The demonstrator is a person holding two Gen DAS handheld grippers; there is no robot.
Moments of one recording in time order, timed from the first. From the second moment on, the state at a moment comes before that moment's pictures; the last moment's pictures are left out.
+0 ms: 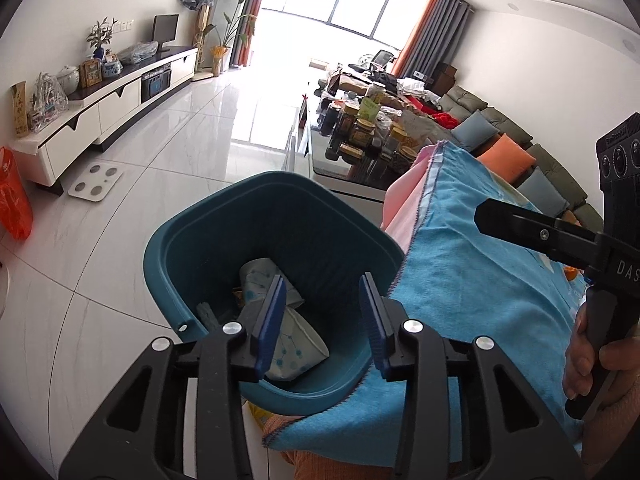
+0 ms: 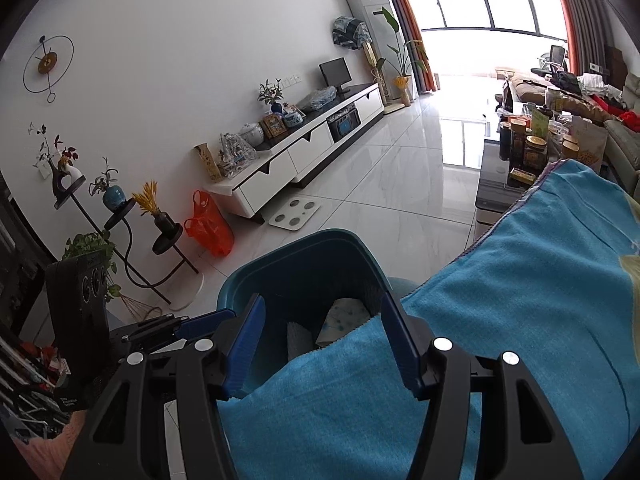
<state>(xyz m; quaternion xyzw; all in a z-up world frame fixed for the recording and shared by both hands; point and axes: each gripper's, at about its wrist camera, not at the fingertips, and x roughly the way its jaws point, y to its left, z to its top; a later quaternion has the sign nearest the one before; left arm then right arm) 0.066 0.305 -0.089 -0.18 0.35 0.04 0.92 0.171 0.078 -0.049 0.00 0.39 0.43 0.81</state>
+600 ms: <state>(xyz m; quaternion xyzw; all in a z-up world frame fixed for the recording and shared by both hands) 0.080 0.129 -0.054 -0.08 0.34 -0.16 0.92 0.113 -0.112 -0.021 0.06 0.32 0.31 0.89</state>
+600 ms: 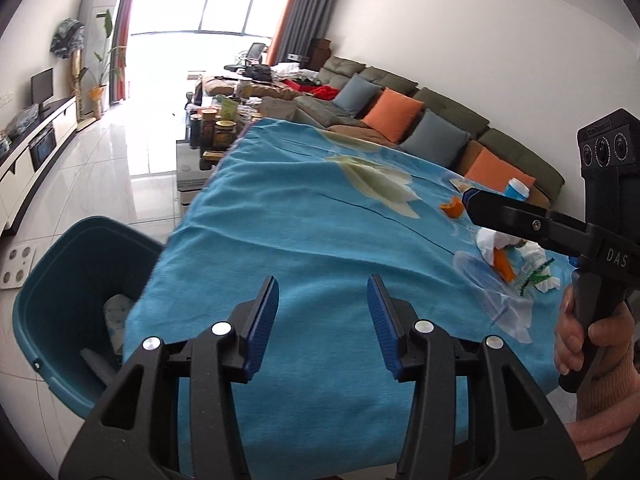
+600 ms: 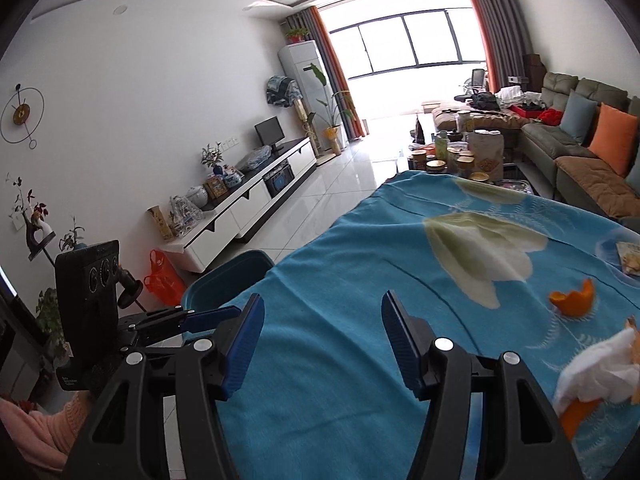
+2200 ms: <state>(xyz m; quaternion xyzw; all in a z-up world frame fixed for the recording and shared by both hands) 0.178 -0.130 -0.069 0.07 0.39 -0.36 0.84 0.055 -0.314 -0.081 0.18 0.36 0.14 0.91</state>
